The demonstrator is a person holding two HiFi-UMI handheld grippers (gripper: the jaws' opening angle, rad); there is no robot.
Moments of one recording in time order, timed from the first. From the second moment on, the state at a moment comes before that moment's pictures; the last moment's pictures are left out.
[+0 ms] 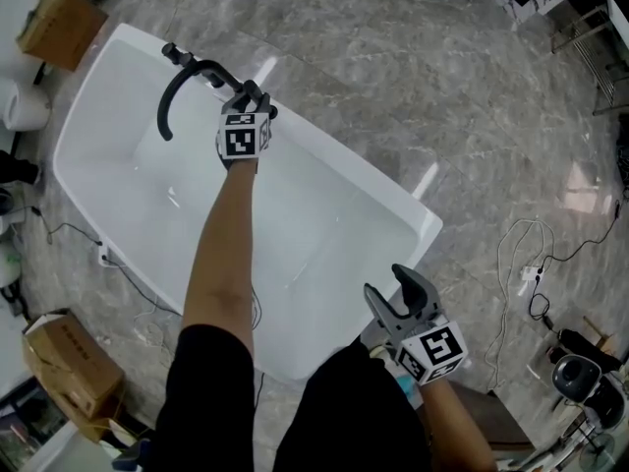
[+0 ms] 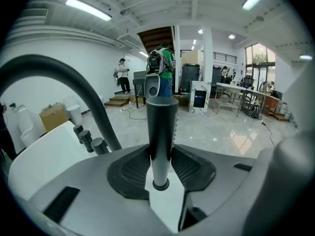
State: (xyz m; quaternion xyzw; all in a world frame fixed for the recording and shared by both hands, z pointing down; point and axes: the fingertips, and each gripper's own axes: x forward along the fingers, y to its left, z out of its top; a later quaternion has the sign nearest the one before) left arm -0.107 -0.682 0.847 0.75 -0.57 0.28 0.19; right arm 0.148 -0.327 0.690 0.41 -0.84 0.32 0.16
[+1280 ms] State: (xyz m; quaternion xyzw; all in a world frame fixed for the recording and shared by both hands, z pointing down) left arm -0.103 -0.631 0.608 0.78 -0.58 0.20 0.12; right arm 0.145 -0.294 0.529 0.44 -0.85 0.26 0.10
